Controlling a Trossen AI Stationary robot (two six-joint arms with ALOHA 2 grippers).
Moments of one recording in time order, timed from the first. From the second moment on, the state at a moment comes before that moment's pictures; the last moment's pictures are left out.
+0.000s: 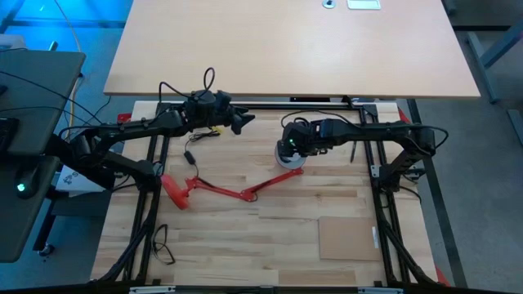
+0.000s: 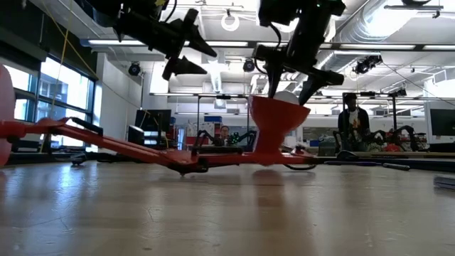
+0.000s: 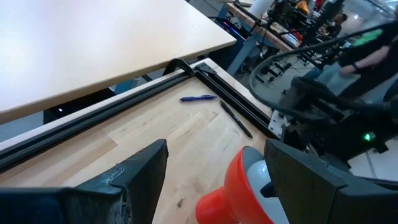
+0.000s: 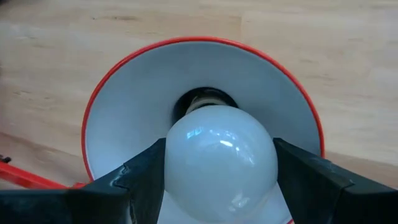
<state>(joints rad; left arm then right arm) 0.48 1.33 0.90 0.12 0.10 -0.47 -0.17 1.63 1.30 -0.86 0.16 1.20</state>
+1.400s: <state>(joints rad) 0.48 1.33 0.90 0.07 0.07 -0.47 -0.22 1.52 1.26 -0.81 0.05 -0.06</state>
